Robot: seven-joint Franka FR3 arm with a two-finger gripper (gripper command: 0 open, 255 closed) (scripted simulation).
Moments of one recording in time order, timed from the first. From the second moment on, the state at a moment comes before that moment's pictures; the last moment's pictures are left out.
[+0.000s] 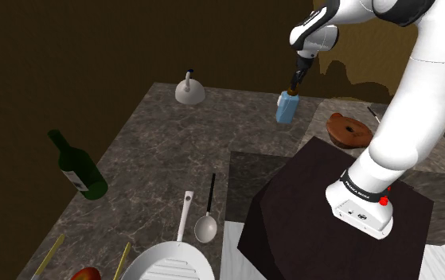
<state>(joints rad) -0.14 0.26 -0.51 -2.10 0.18 2.31 -0.91</state>
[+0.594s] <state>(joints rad) -0.15 0.26 -0.51 -2.09 0.18 2.31 -0.91</state>
